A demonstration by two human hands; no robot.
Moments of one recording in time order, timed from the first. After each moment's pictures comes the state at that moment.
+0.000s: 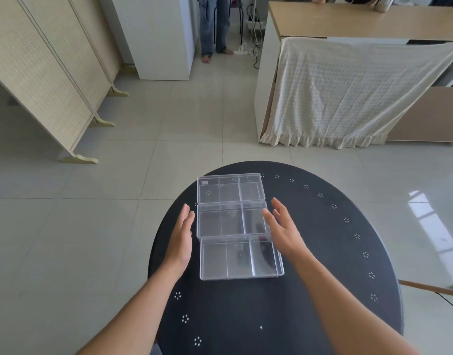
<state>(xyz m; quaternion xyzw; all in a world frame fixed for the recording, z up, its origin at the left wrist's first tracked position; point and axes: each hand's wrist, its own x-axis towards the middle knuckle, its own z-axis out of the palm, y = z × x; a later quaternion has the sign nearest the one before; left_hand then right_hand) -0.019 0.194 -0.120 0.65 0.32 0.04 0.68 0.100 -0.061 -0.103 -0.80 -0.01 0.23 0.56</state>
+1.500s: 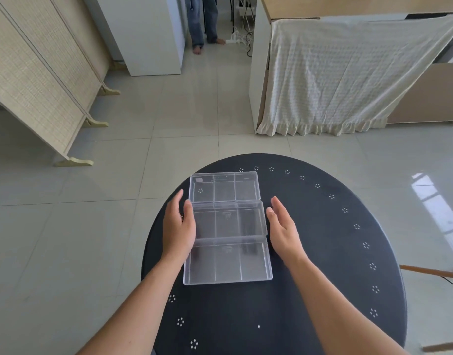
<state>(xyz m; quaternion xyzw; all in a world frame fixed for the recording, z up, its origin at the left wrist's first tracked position) 0.017 0.180 -0.106 0.79 0.33 0.13 0.50 0.097 -0.066 -0.128 -0.77 0.04 0.19 0.61</state>
